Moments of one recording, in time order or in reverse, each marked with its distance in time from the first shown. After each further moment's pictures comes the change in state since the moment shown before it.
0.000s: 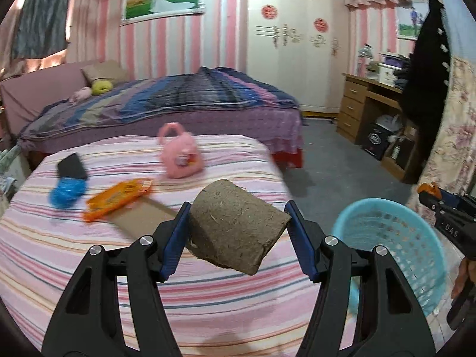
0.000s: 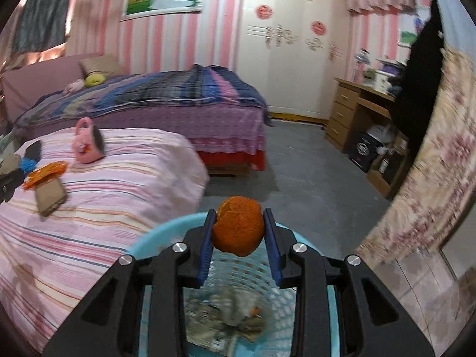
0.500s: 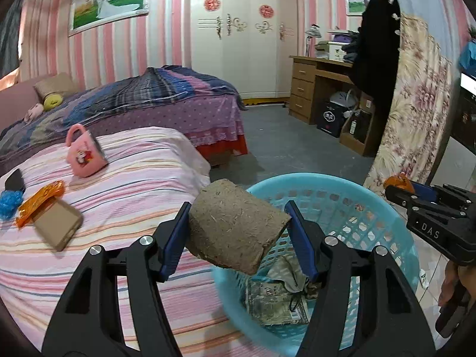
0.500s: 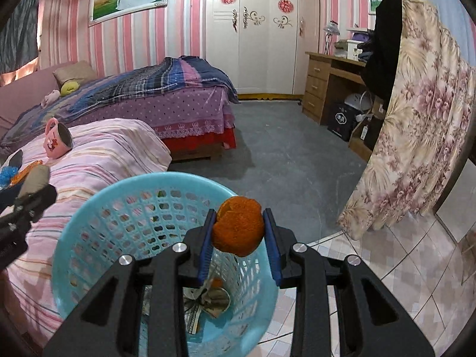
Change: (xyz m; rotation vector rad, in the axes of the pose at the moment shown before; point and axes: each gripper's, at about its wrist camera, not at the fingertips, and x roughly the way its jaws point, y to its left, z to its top) left arm 0.028 -0.117 -0.028 0.130 0.023 -0.177; right arm -0.007 -0.107 -0.041 0.109 0.070 -0.032
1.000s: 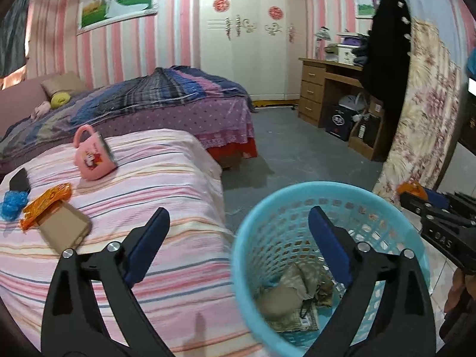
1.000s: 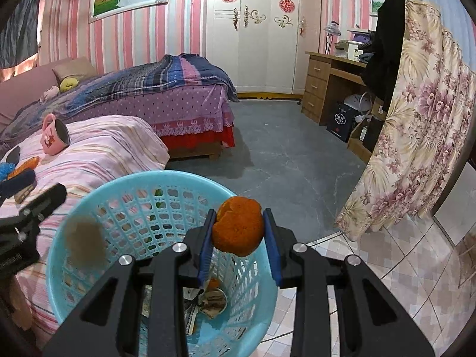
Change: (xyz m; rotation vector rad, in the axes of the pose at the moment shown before) left arm 0.007 0.024 0.010 -0.034 -0.003 0.053; right arm 0.003 0.011 0.001 -0.001 -0.013 -0.009
